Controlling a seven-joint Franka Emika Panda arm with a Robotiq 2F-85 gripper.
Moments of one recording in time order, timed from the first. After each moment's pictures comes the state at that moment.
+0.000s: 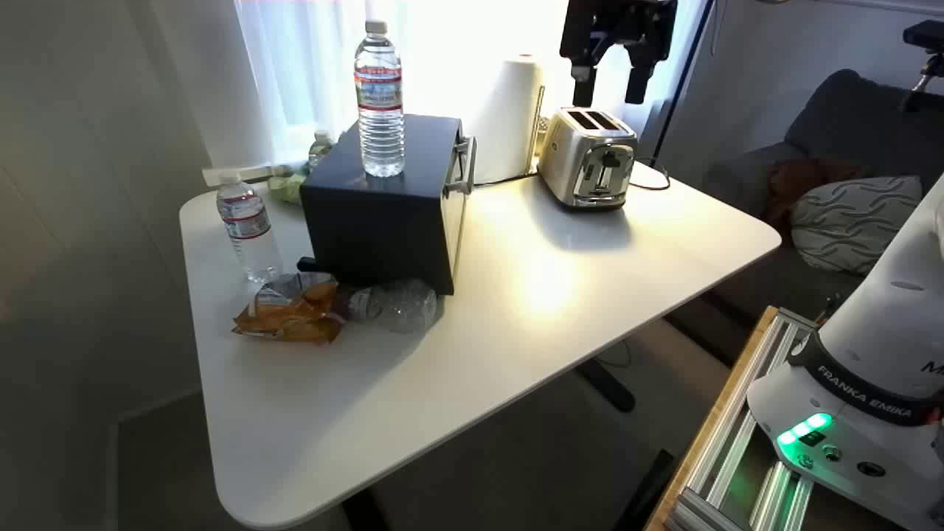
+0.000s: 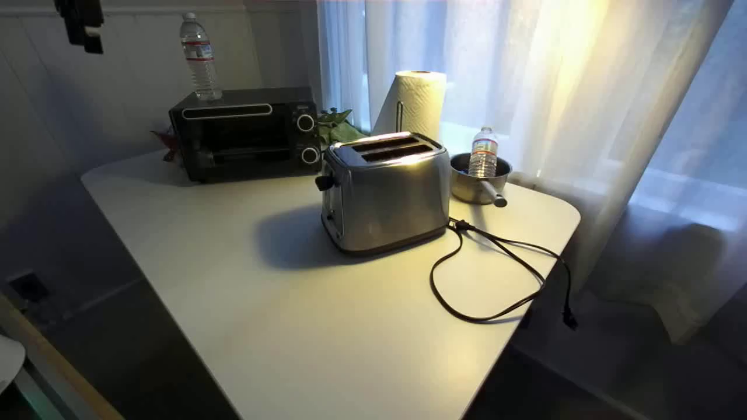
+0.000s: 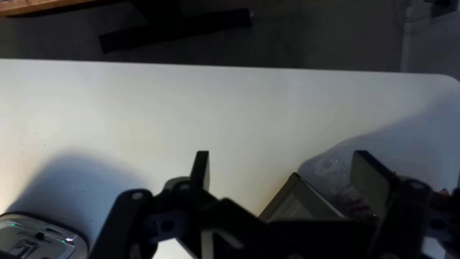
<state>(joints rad) 0.06 -0.49 0.15 -2.30 0.18 1.68 0.36</state>
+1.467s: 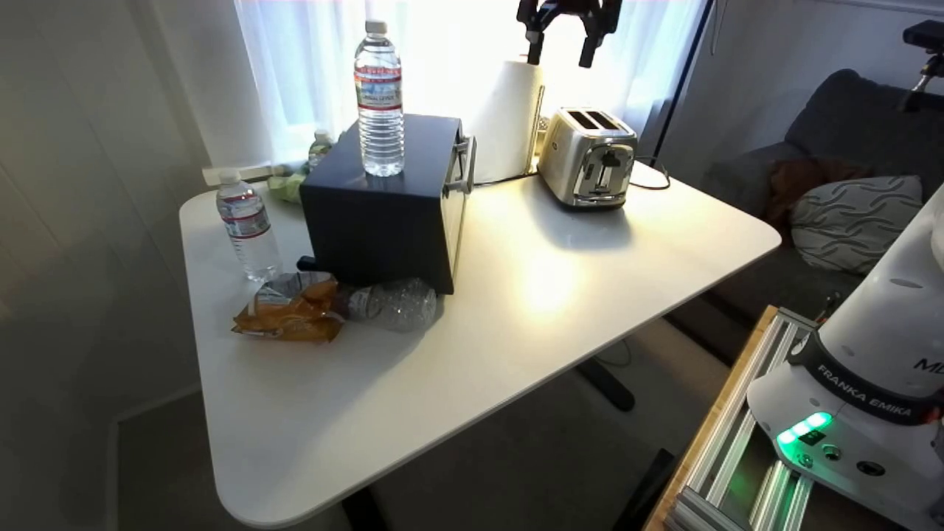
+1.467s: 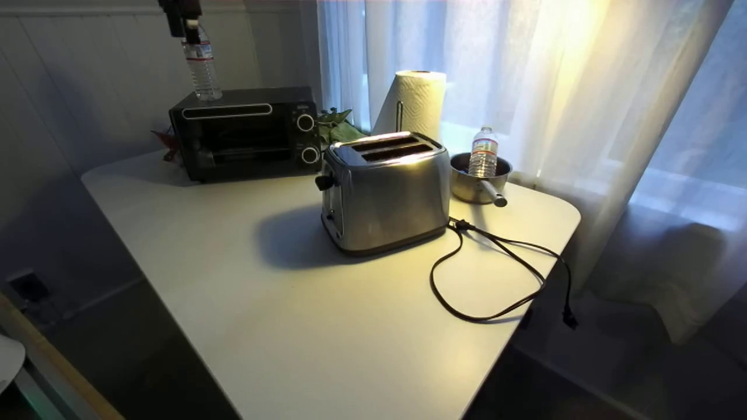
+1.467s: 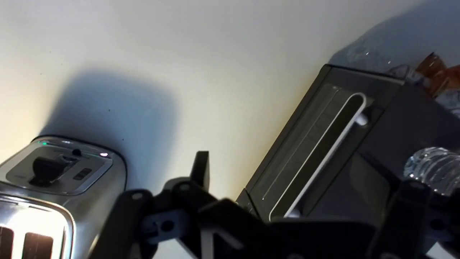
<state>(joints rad) -0.04 -0.24 0.08 -2.07 0.08 1.82 0.34</state>
